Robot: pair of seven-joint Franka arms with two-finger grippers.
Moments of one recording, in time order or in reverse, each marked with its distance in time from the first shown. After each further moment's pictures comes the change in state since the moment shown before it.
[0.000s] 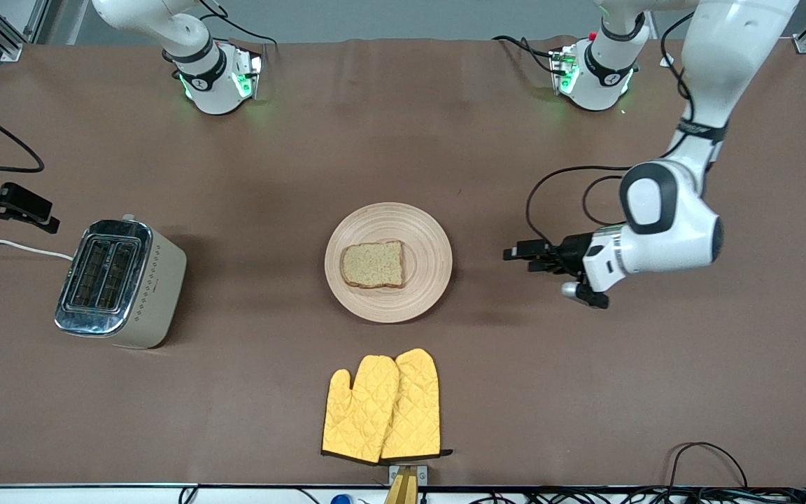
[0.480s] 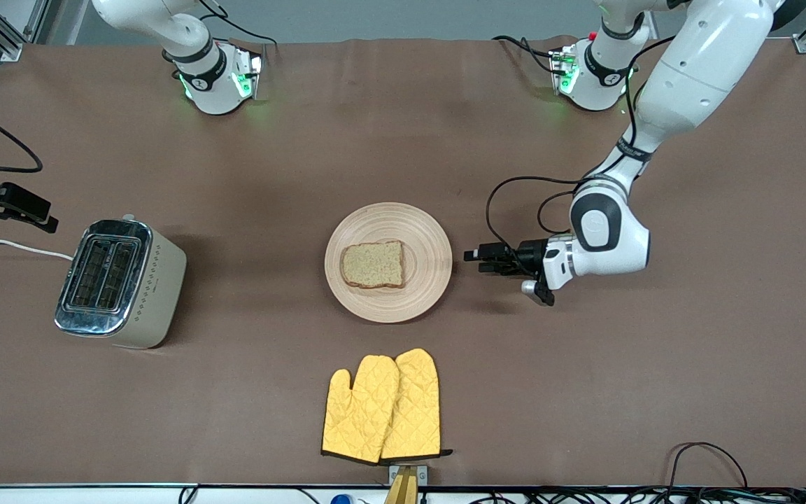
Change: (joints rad) left arm -0.014 0.202 -0.061 -0.011 -0.331 0.055 0.364; right arm -0.004 0.000 0.003 0.002 0.000 -0.001 -0.001
